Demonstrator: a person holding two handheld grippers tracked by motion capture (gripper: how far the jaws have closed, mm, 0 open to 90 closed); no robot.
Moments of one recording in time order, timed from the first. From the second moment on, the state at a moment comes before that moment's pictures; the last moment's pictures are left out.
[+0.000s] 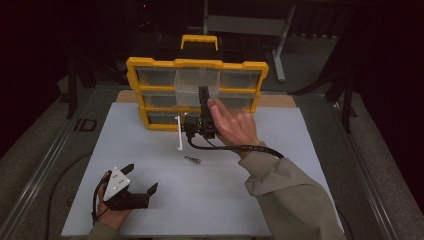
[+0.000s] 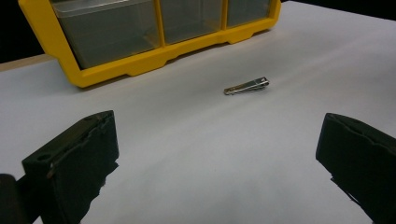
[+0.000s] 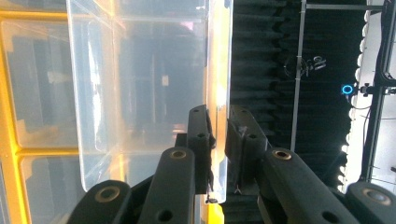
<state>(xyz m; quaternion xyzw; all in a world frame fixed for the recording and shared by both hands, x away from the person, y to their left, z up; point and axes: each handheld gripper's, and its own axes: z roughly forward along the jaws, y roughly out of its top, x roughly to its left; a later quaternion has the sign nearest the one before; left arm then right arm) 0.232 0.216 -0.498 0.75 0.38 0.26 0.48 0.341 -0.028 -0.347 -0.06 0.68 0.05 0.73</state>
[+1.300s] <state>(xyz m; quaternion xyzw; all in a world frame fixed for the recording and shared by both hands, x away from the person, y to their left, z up) 0.232 0.216 -0.498 0.75 0.38 0.26 0.48 0.326 -0.037 -0.359 -0.02 0.68 0.11 0.72</state>
